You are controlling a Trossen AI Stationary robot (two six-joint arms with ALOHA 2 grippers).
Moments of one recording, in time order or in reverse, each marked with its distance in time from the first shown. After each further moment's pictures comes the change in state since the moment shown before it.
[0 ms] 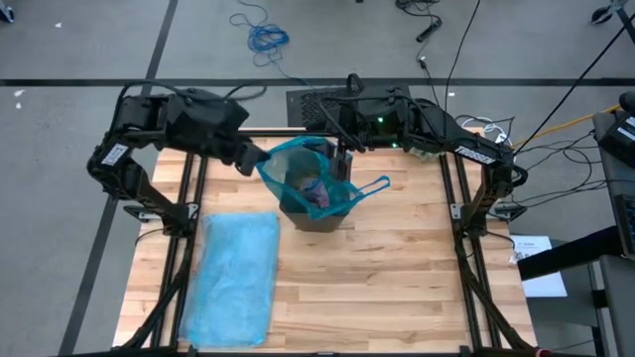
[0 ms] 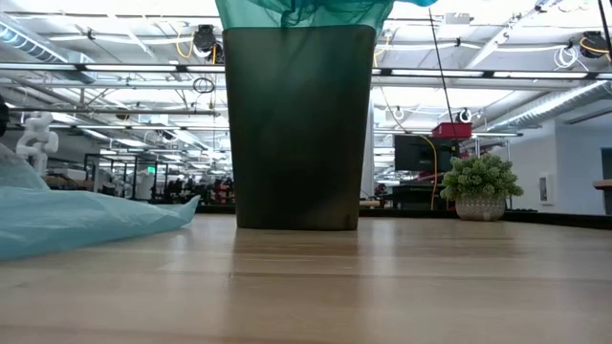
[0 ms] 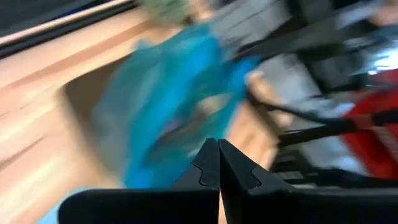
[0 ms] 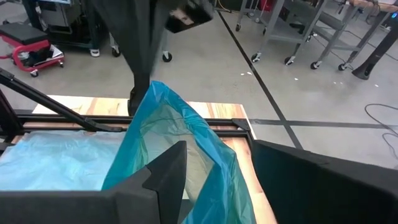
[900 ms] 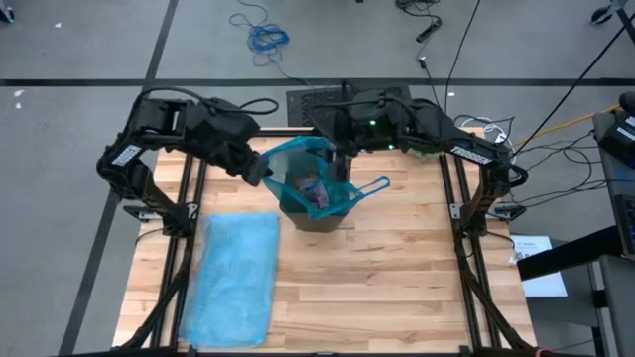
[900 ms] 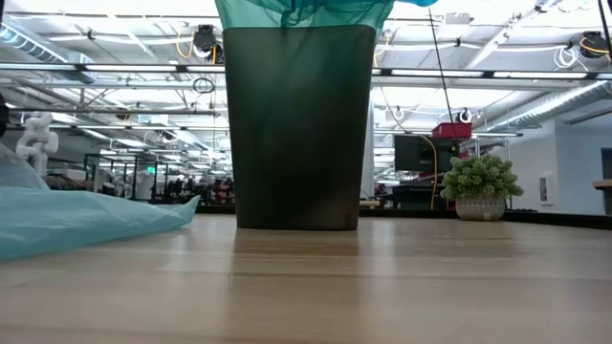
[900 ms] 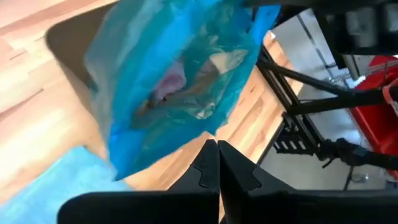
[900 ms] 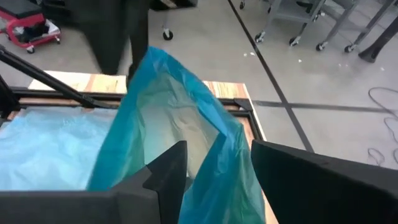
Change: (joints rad) left arm -0.017 0.057 0.012 -0.122 0.078 -0.071; right arm -0.008 0.024 0.000 -0.072 0.000 -0.009
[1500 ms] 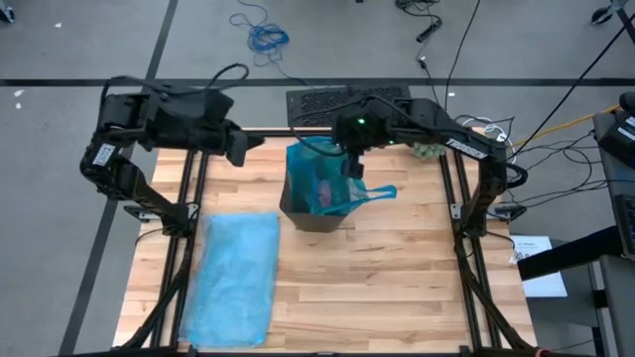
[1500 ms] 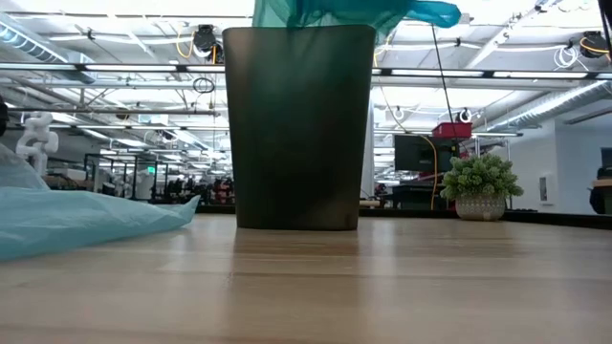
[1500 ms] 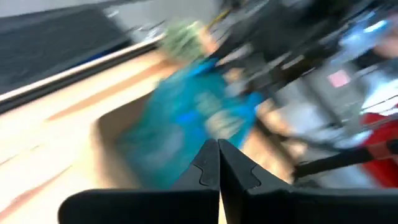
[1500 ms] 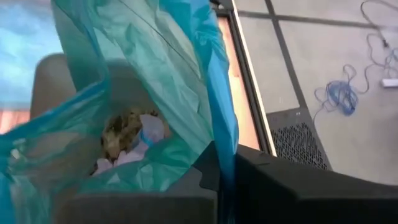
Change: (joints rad) left arm 0.003 -0.086 0.013 0.104 -0.246 0.099; right arm -0.070 0.006 0.000 -0.352 0.084 -0.031
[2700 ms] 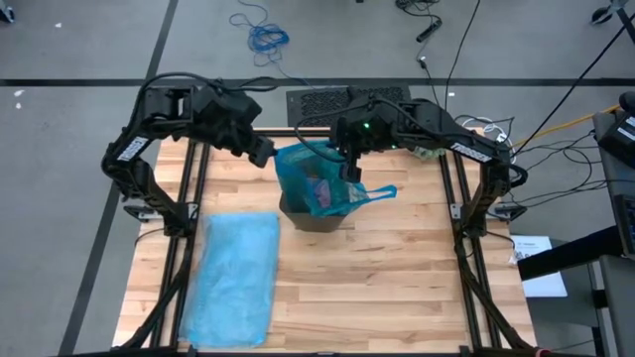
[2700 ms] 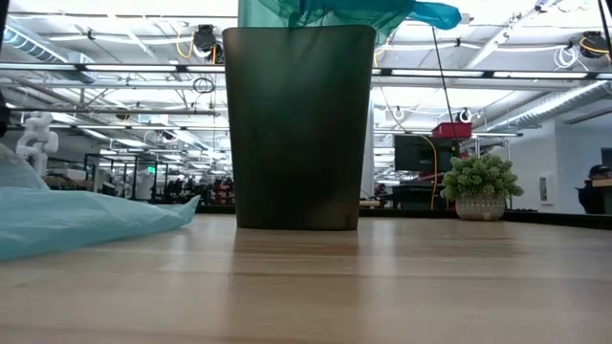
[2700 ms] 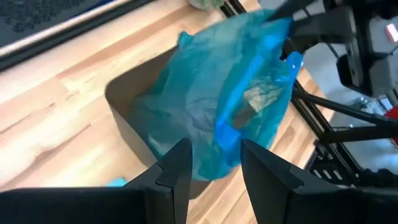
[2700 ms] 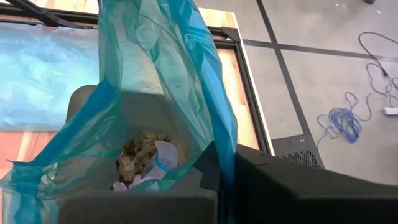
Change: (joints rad) left arm 0.149 0.108 -0.006 -0.095 0.205 0.058; right arm 0.046 -0.017 0.000 0.081 -0.005 -0.006
